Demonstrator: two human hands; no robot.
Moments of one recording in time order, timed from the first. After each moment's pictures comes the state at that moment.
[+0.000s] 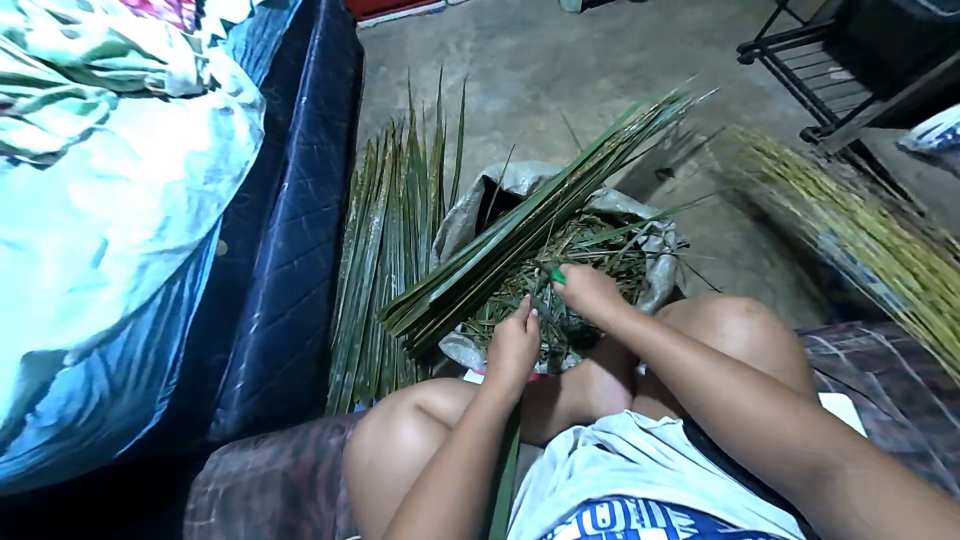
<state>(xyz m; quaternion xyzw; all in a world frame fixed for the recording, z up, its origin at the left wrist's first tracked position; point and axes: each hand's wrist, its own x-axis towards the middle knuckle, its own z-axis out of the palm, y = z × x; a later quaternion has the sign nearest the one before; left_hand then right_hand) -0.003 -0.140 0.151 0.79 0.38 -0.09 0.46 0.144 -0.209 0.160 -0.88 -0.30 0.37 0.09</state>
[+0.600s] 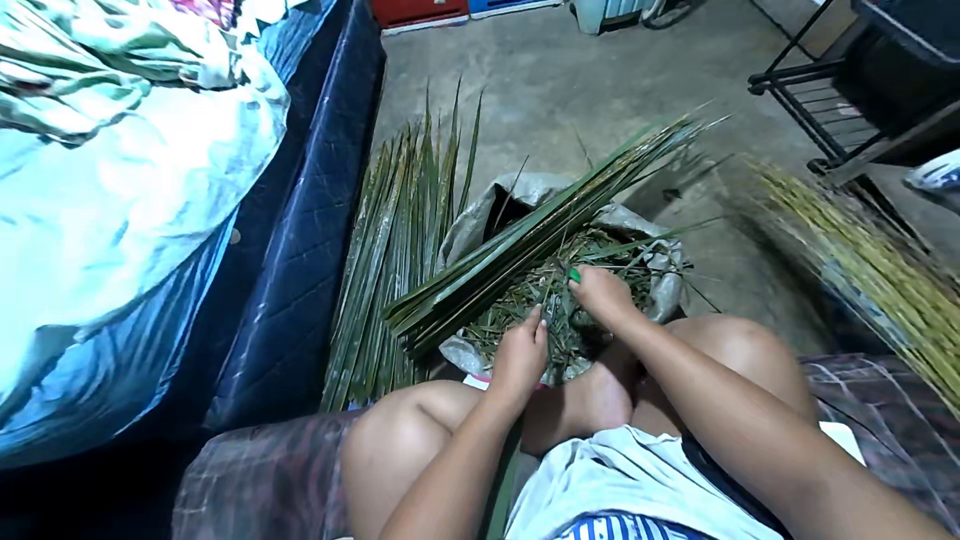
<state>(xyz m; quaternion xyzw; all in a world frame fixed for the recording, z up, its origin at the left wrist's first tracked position) -0.006 -0.143 0.157 0.80 0.37 -0.10 0.47 0.158 -0.206 0.157 -0.90 -0.26 0.33 0.08</state>
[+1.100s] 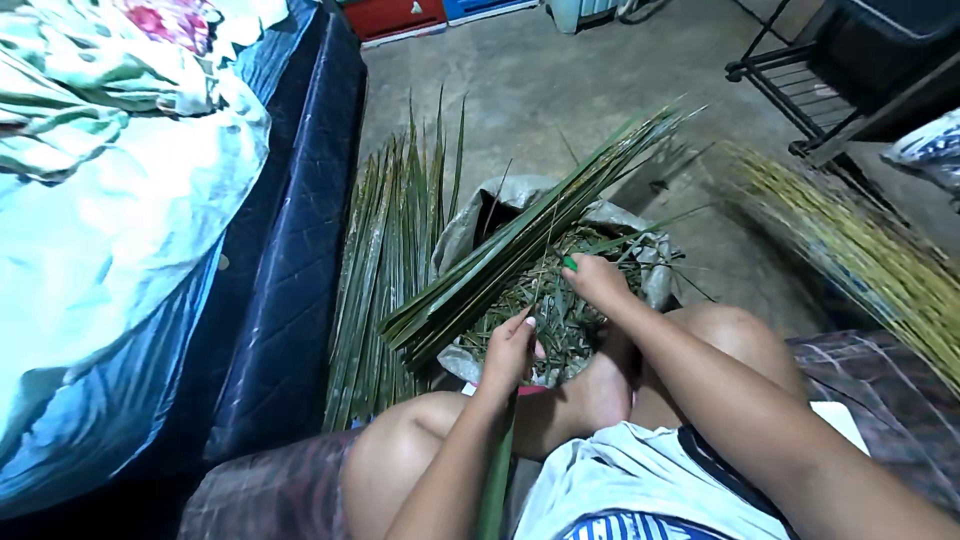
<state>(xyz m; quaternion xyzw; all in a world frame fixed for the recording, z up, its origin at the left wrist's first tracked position) -0.010 -0.138 0.161 0.62 0.36 0.00 0.70 0.176 -0.211 0.161 -0.90 -0.25 0.31 0.15</state>
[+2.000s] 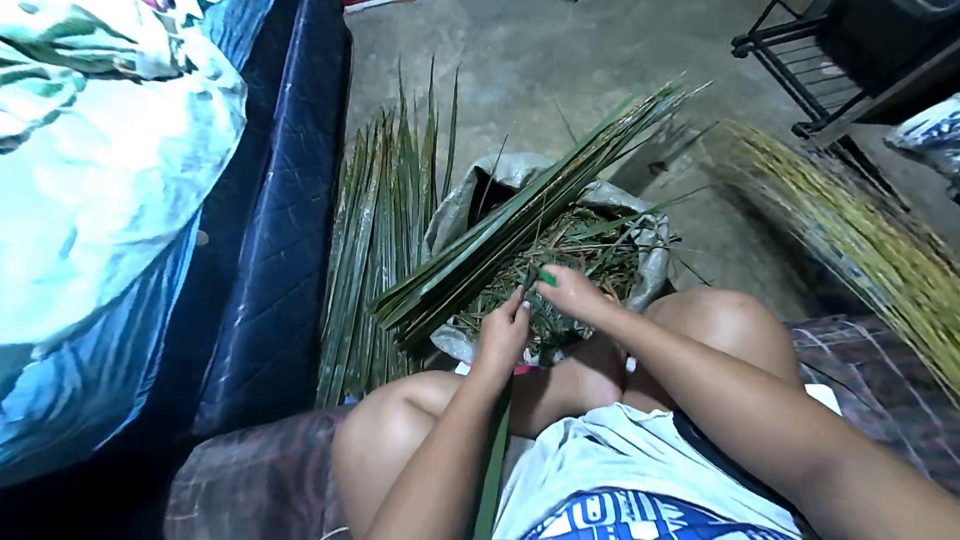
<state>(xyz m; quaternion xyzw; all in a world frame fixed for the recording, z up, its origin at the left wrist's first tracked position) -0.005 -0.135 0.154 0.76 0.39 -0.08 0.51 0.137 -0.218 0.145 -0.81 -0.31 0.42 0.25</state>
